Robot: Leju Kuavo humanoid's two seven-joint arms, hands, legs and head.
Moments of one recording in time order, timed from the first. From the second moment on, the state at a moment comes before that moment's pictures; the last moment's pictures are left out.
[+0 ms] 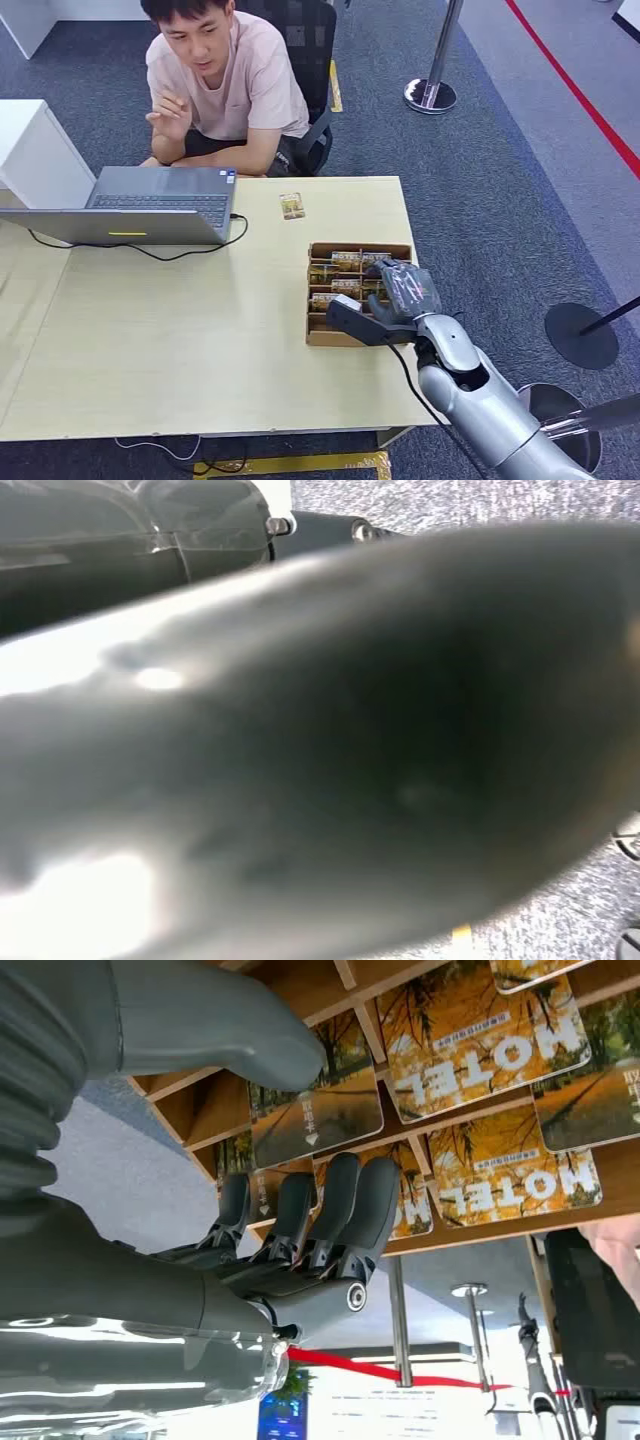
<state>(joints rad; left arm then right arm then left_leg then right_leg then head) -0.09 -0.12 1.26 -0.23 -1.28 0.05 0.15 -0.29 -0.24 0.60 -1.42 0.90 -0.07 0.14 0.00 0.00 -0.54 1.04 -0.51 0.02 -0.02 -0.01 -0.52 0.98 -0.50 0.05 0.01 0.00</state>
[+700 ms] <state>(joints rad) -0.09 -0.12 1.26 -0.23 -1.29 0.05 0.13 -0.29 -0.24 0.61 -1.42 0.91 -0.06 0.15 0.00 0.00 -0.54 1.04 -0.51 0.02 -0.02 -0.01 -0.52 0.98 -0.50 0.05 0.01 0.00</state>
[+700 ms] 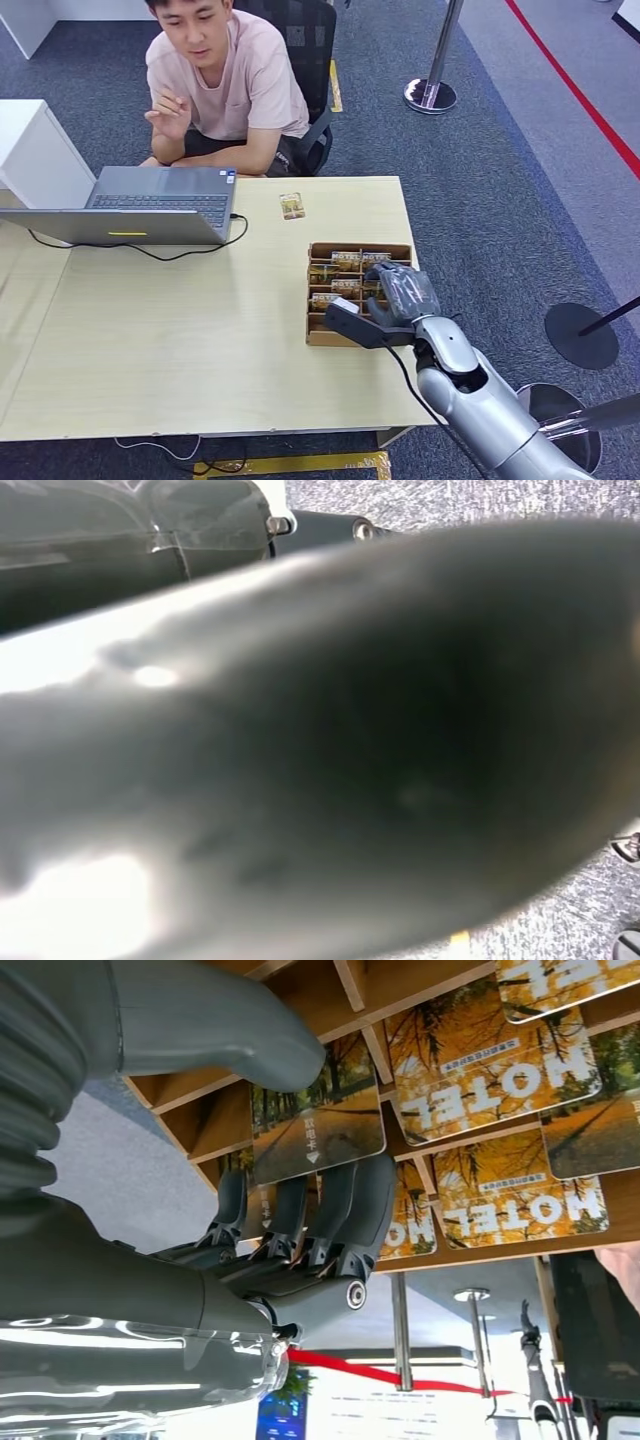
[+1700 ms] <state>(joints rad) -0.09 -0.12 1.26 -0.23 -1.29 0.05 0.10 -0.29 -0.25 0.61 -1.41 0.93 -0.05 0.17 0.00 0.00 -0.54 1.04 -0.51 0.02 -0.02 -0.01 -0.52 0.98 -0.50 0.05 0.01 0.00</state>
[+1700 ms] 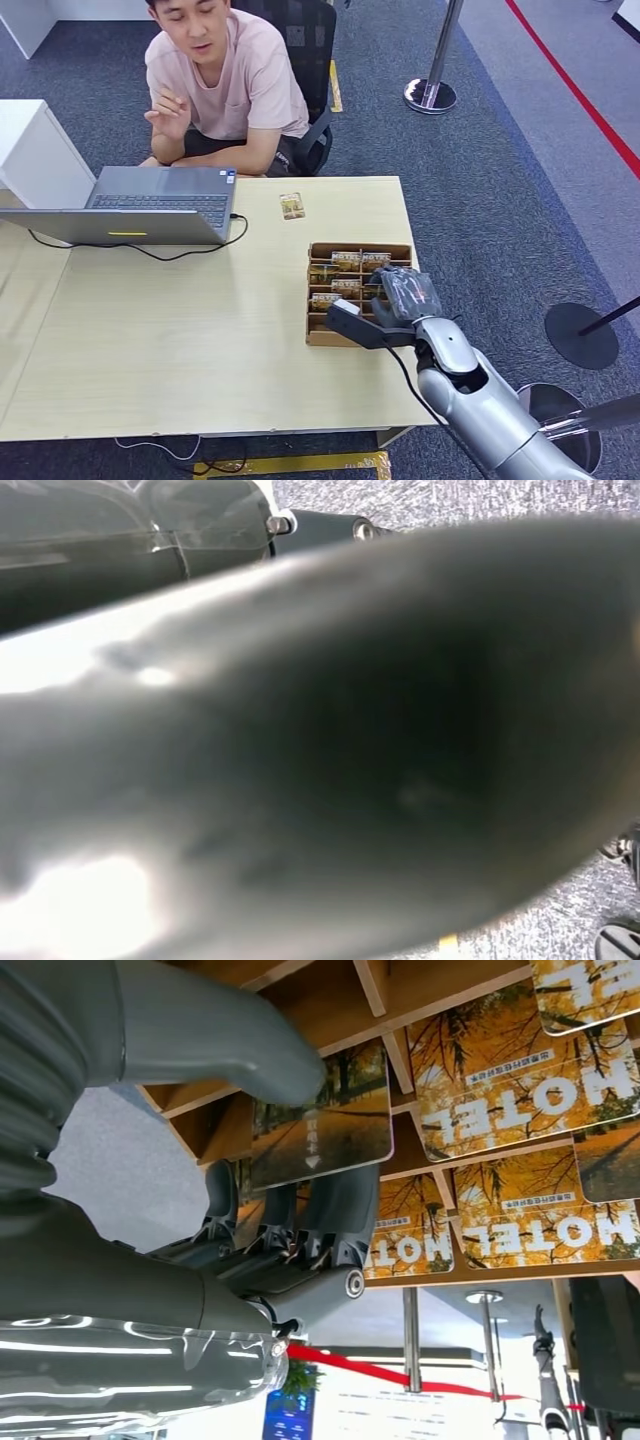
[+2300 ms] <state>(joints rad) -0.09 -0.12 1.26 -0.23 -1.29 0.06 0.06 -0.30 -0.24 0.61 -1.40 0.93 -0.05 0.17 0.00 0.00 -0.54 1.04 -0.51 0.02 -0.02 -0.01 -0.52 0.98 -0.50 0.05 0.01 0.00</state>
